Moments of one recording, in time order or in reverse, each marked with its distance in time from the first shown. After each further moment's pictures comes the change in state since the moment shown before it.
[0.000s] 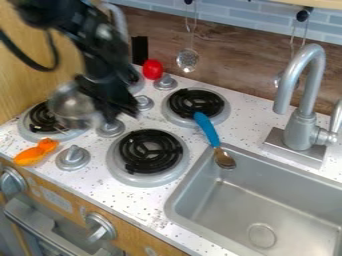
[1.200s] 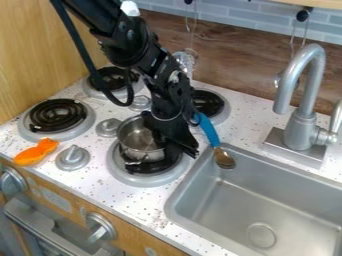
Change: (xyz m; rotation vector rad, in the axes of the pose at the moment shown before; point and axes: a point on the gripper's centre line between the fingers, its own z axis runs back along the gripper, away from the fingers) arm 0.011 -0.086 -0.045 -0.138 0.052 -0.176
